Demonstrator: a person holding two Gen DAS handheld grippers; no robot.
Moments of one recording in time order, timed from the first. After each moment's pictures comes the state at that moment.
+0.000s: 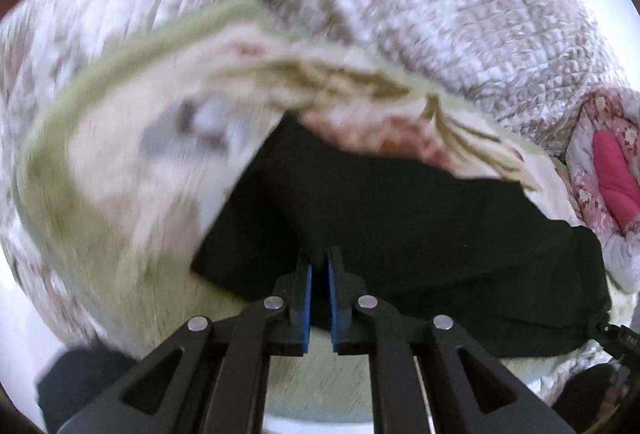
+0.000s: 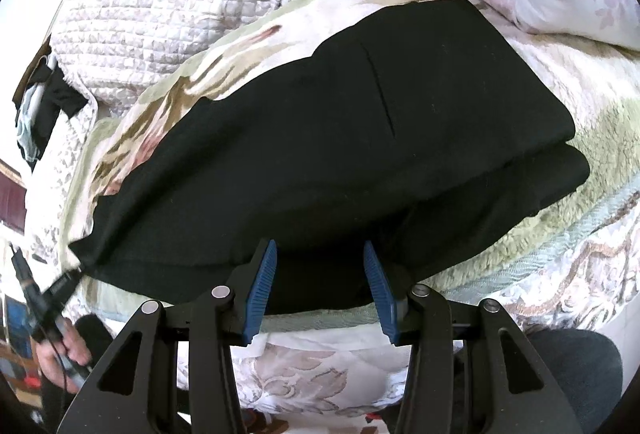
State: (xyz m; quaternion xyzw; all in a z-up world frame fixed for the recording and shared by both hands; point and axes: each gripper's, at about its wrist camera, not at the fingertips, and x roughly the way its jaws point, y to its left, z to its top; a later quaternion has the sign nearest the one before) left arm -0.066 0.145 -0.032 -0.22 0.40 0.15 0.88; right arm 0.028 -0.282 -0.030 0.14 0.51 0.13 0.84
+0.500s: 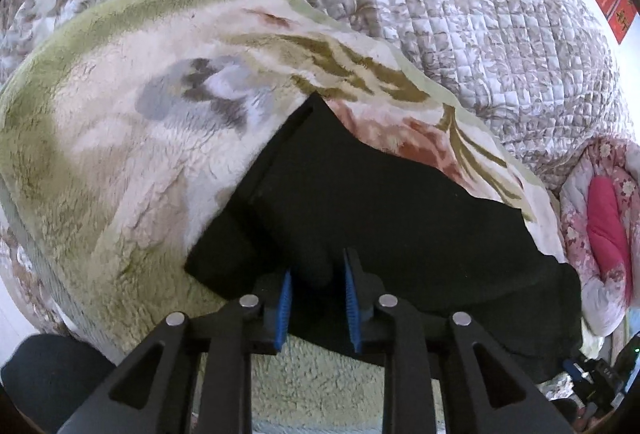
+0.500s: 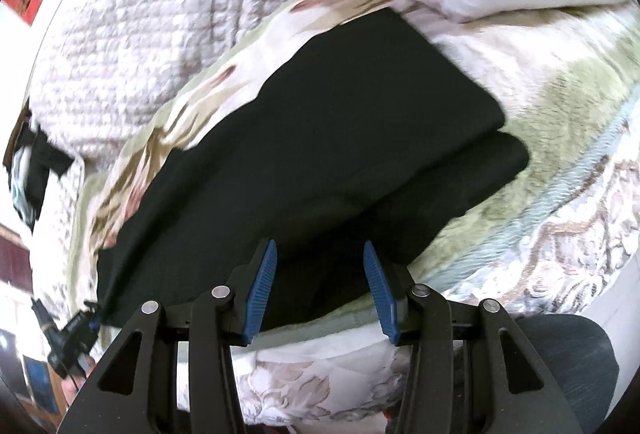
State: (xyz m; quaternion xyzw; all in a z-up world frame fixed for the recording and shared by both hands) left arm -0.057 0.163 -0.046 -0.29 0.40 0.15 0.86; right arm 0.022 -0.322 -0.025 0.22 0.49 0.06 0.84
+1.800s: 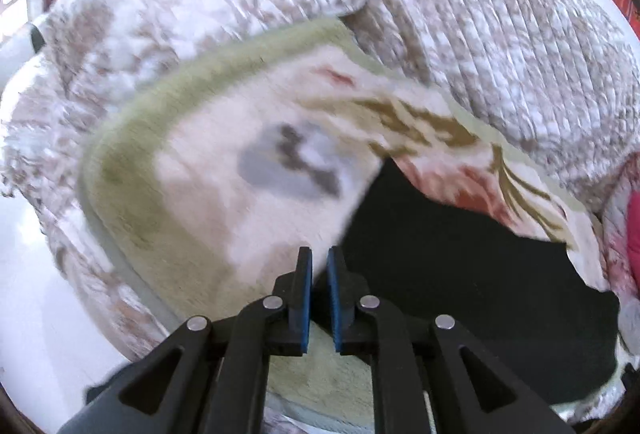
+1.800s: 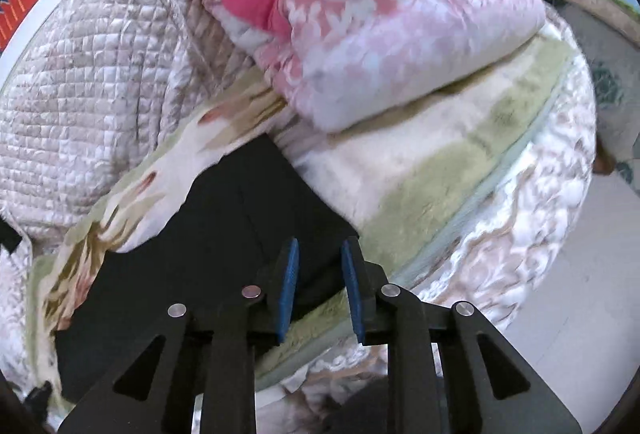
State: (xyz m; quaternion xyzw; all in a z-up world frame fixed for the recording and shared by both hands) left arm -0.084 0.195 -0.013 -0.23 0.36 0.25 0.87; right arm 0.009 -0.381 0.027 0.19 0.39 -0.10 0.89
